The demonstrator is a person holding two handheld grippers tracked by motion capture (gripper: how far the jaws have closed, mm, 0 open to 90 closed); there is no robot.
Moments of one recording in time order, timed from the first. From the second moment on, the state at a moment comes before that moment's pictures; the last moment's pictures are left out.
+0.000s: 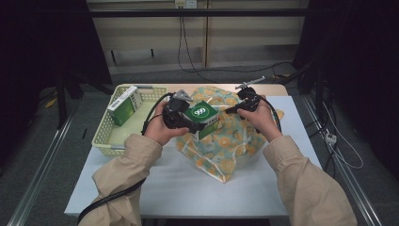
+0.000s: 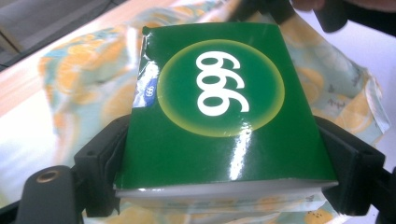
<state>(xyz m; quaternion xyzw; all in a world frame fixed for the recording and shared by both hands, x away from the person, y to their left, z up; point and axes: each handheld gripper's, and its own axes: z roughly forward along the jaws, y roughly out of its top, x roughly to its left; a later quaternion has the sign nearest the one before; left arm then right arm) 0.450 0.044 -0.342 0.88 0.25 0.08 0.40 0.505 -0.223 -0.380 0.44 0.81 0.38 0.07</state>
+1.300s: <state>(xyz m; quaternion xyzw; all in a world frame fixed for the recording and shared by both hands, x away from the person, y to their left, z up) 0.520 -0.028 -0.423 0.85 0.31 0.12 0.40 0.504 -0.225 -0.371 0.44 0.81 0.39 0.08</state>
